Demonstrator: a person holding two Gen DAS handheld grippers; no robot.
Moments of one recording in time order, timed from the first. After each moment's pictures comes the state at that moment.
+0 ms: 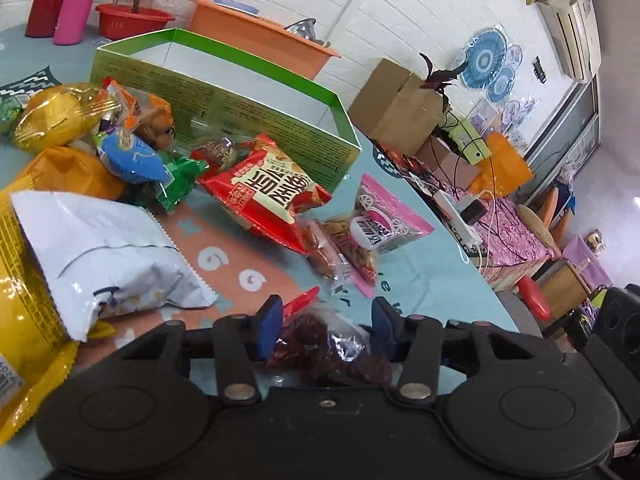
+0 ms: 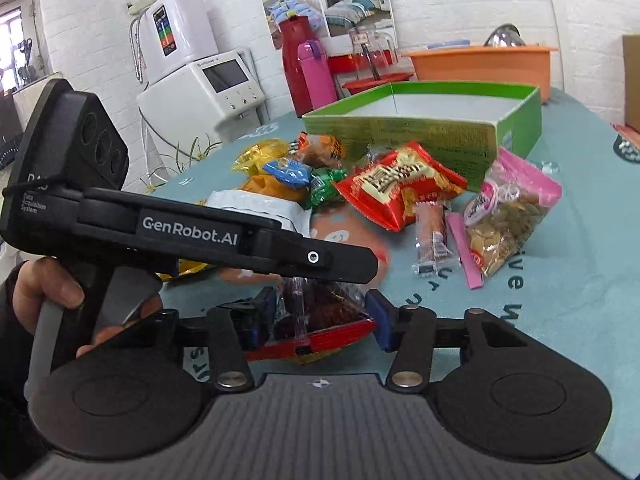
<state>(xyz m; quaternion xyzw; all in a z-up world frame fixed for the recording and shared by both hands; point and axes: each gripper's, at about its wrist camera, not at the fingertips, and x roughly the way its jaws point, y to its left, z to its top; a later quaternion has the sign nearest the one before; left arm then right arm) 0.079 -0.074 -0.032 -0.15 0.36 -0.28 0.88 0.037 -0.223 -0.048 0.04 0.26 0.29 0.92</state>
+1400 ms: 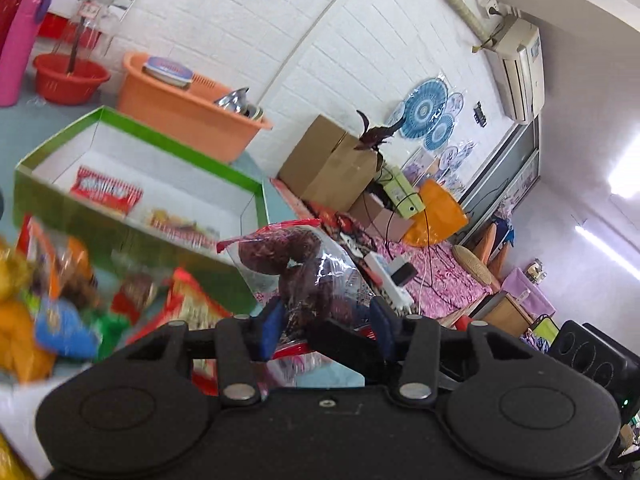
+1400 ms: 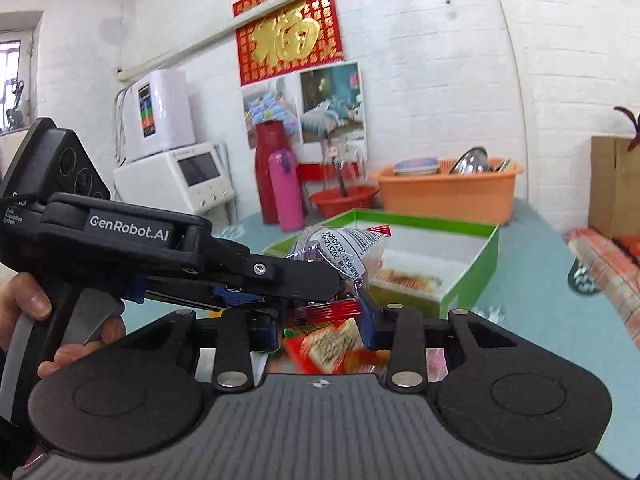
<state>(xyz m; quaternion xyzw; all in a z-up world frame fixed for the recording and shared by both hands) 0.131 -0.080 0.049 -0.20 0.29 -0.36 0.86 0.084 -0.249 0.017 0.05 0.13 0.23 0.96</state>
